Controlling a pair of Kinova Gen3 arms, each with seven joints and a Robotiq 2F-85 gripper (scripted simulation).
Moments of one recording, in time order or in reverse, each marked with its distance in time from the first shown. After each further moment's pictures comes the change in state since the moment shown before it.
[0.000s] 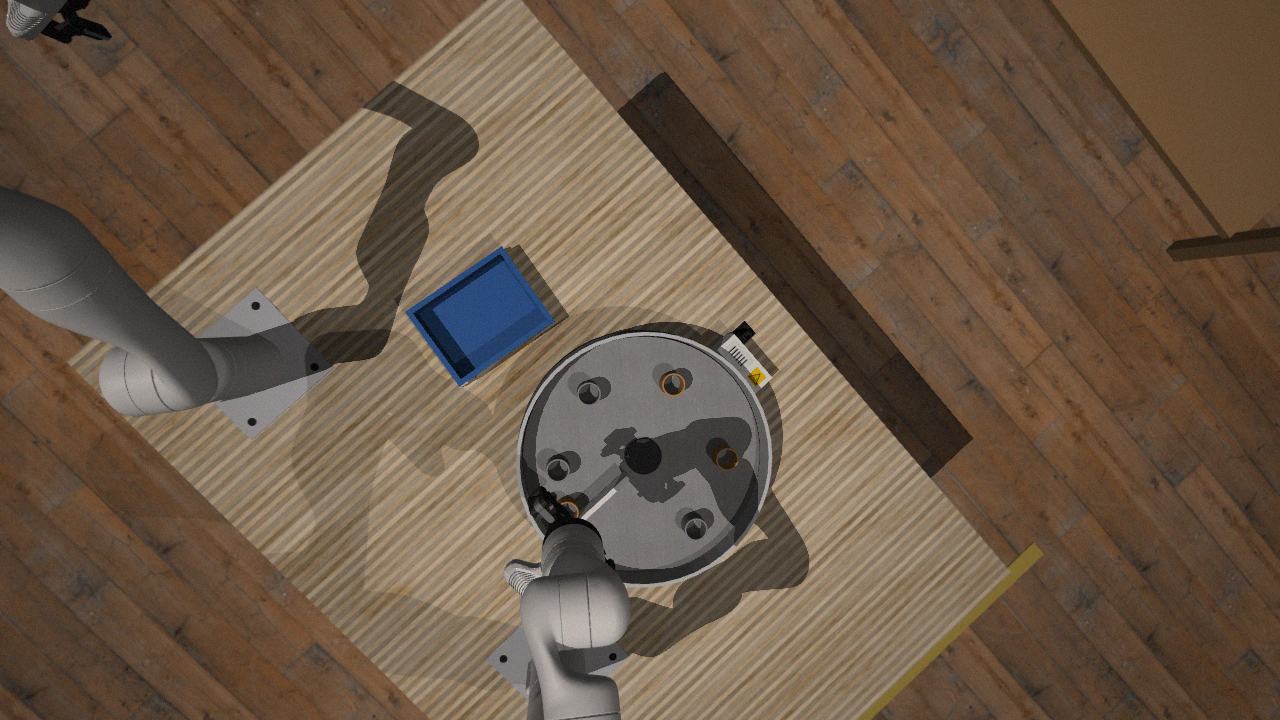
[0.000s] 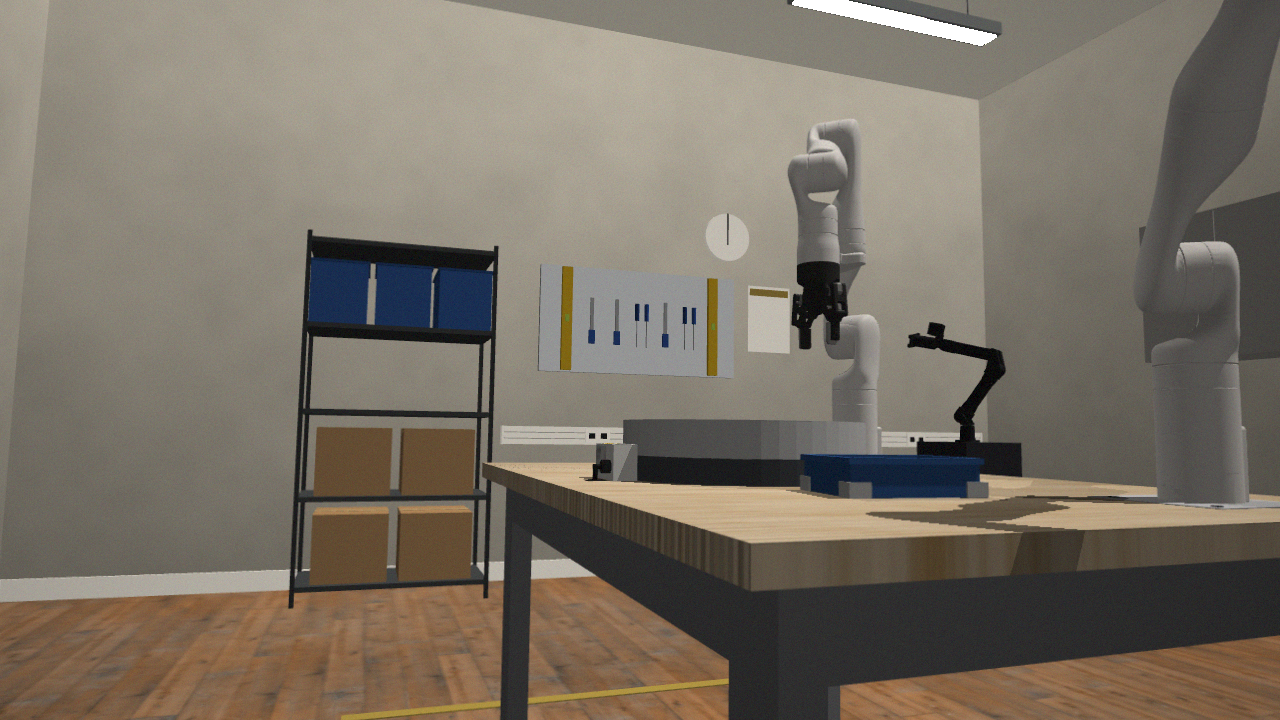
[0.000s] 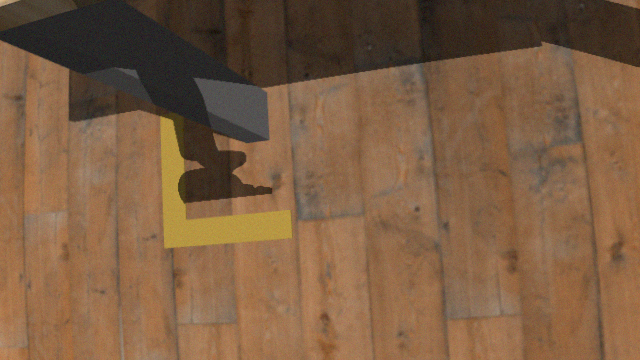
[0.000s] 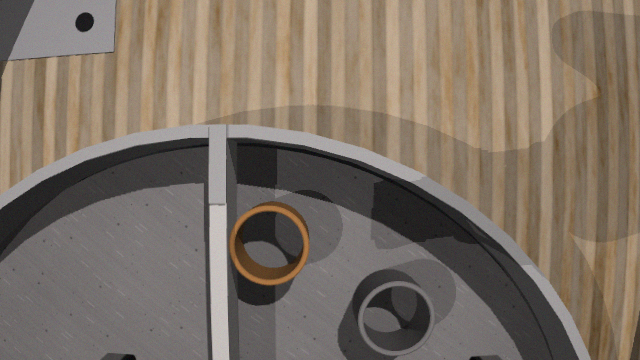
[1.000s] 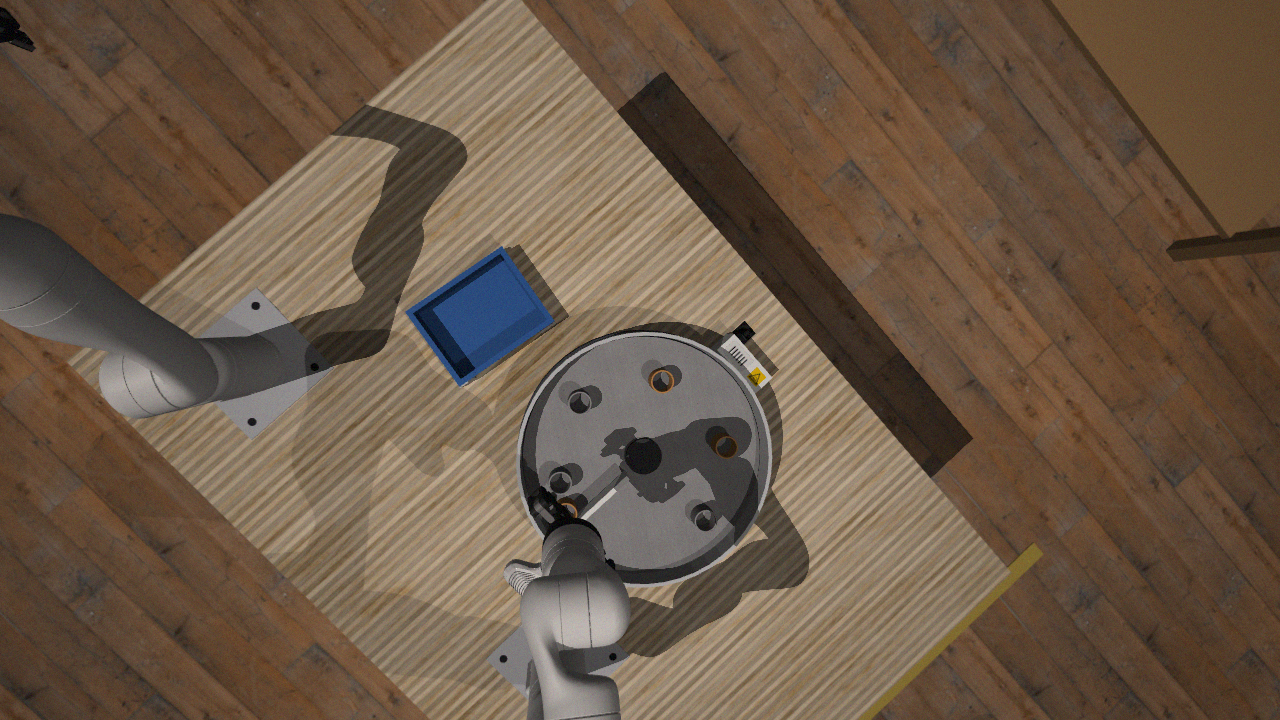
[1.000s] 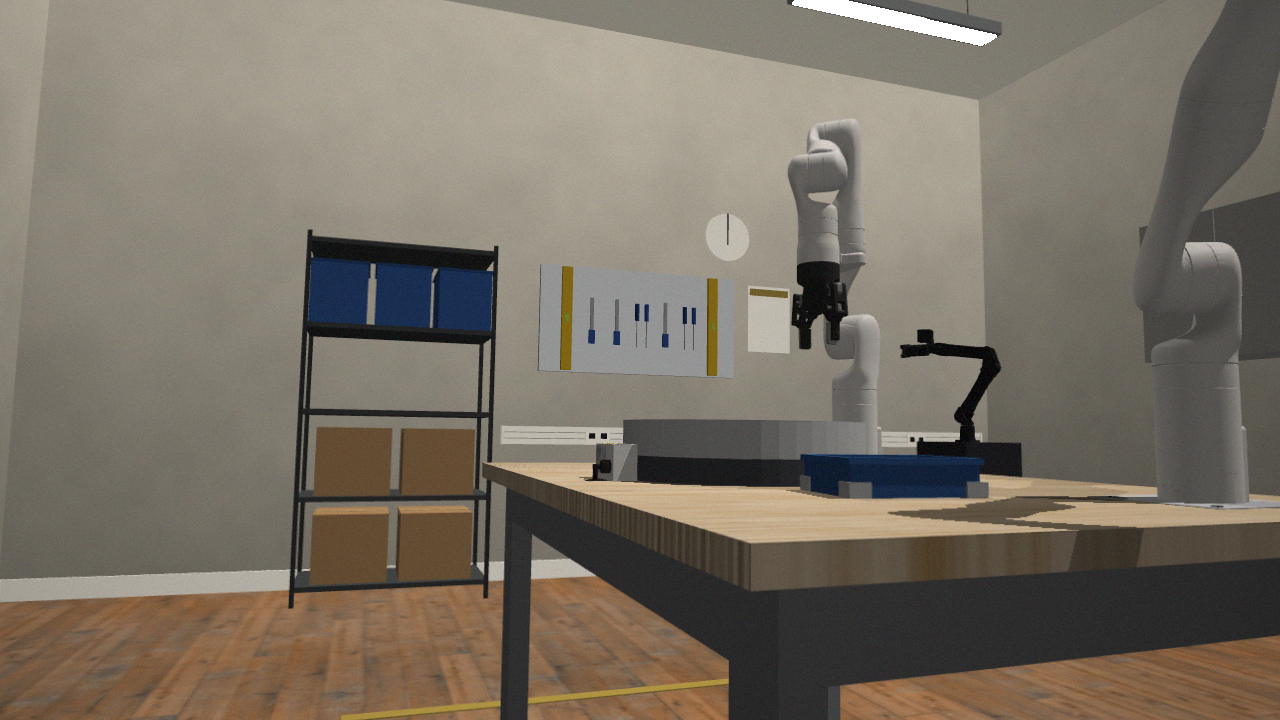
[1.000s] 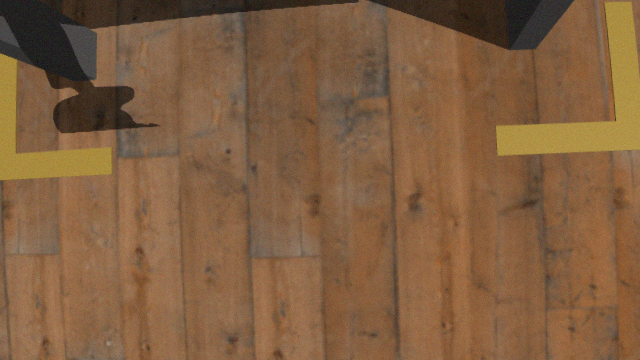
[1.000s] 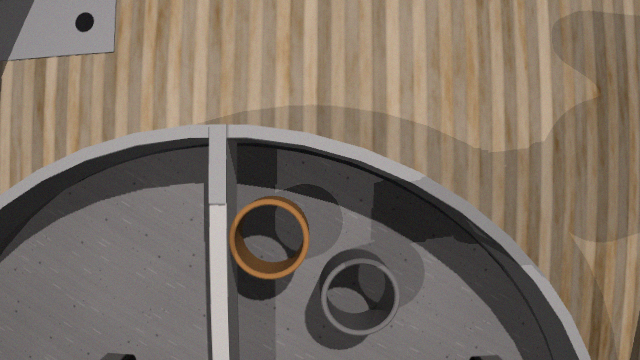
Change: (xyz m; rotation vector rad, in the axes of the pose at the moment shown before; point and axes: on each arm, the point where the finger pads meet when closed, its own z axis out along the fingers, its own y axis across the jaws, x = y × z) left arm -0.010 0.154 -0.068 -0.175 -0.089 -0.045; right arm 0.000 0.000 0.000 0.000 0.000 0.000
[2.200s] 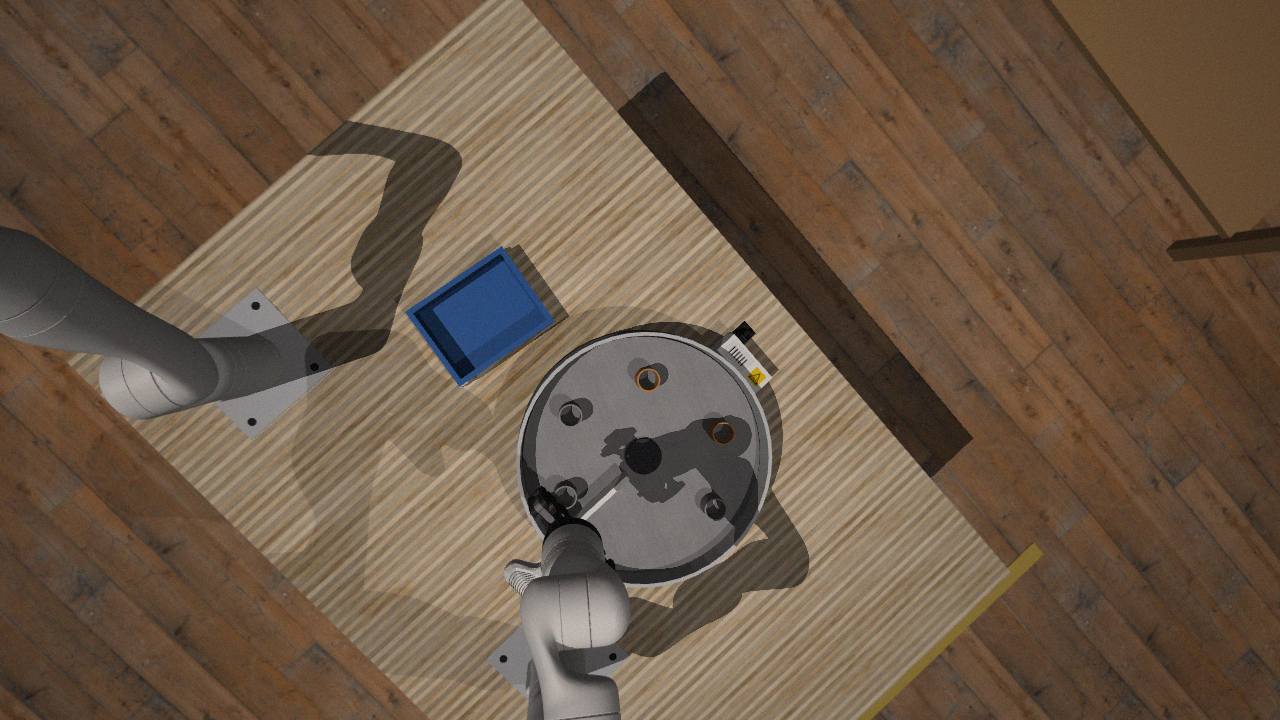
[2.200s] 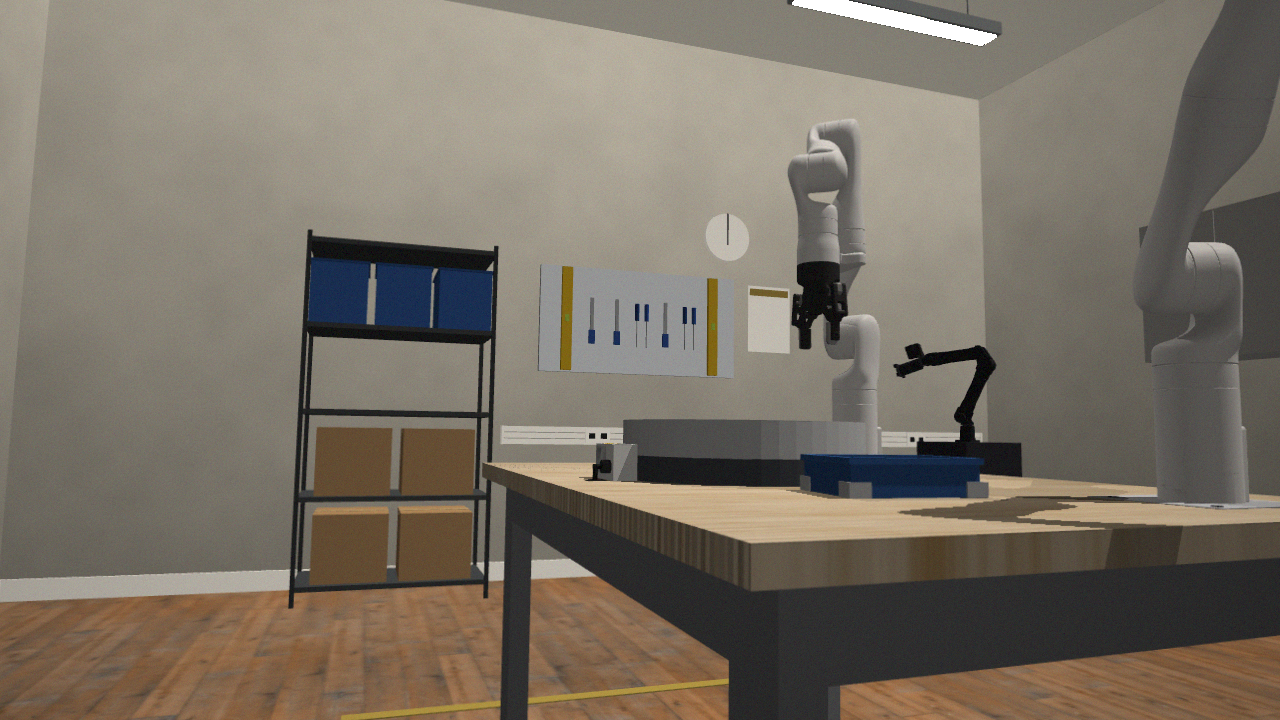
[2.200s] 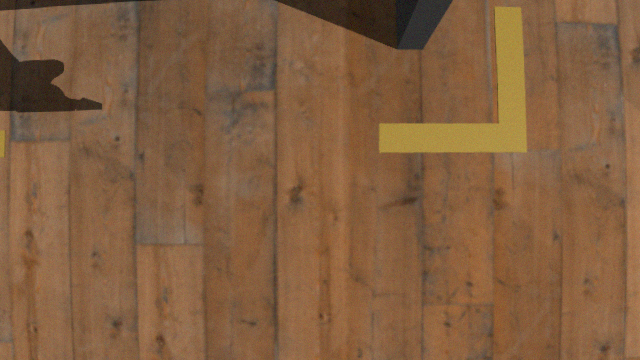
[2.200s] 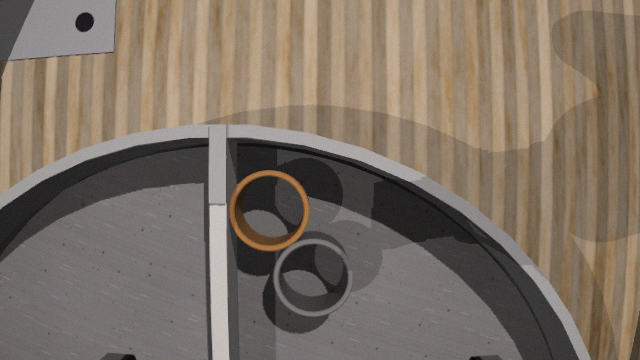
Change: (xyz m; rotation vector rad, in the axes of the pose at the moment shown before) left arm 0.011 0.096 -0.026 -0.111 -0.024 -0.034; right arm 0.000 0.000 0.000 0.000 0.000 0.000
